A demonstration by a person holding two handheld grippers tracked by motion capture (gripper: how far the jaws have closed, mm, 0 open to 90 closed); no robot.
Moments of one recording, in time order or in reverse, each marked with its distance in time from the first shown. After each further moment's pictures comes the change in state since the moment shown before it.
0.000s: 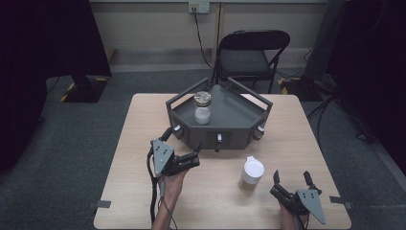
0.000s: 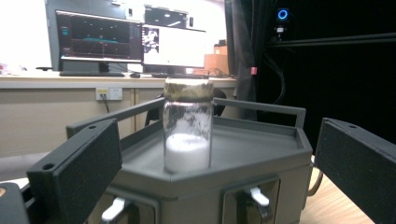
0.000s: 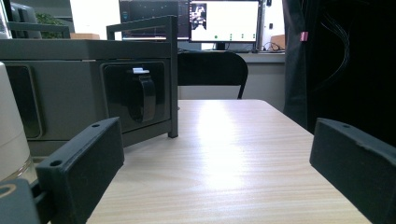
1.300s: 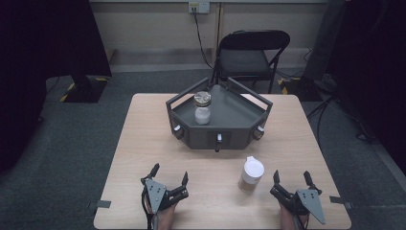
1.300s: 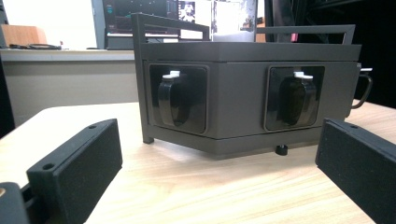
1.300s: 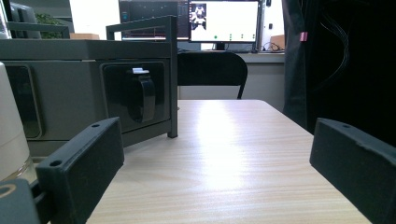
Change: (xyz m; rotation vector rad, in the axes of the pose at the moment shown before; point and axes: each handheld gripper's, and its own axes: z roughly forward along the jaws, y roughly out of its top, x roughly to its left) left arm -0.013 -0.093 -0.063 0.065 0.155 0.043; right arm 0.000 0.000 0.000 0.000 -0.002 -0.001
